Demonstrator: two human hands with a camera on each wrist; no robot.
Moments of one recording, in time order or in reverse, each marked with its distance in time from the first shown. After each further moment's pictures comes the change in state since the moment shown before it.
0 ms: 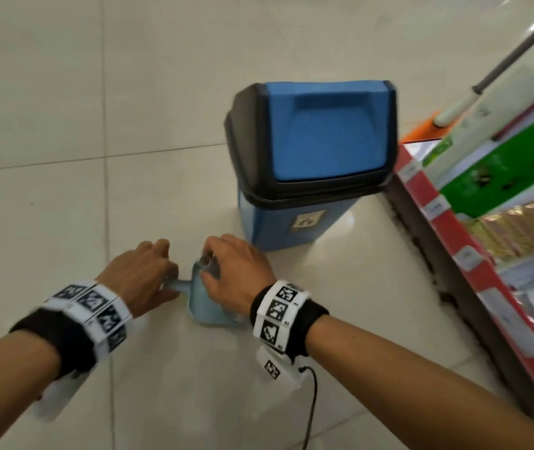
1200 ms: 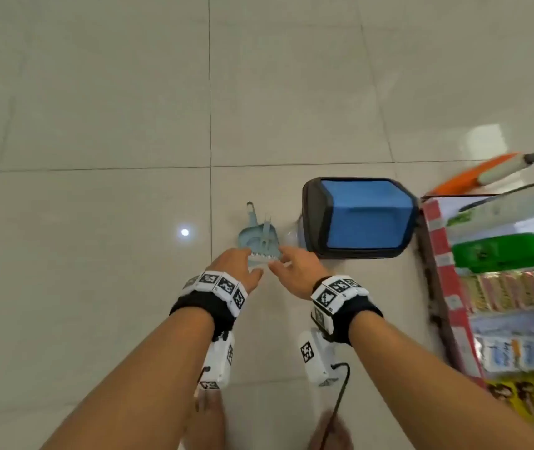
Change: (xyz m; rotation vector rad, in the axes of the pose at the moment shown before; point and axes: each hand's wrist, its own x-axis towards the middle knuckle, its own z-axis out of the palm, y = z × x) left_hand -0.084 0.015 -0.156 -0.791 -0.102 -0.445; right_hand 0.013 -0.118 -0.155 0.138 -0.468 0.351
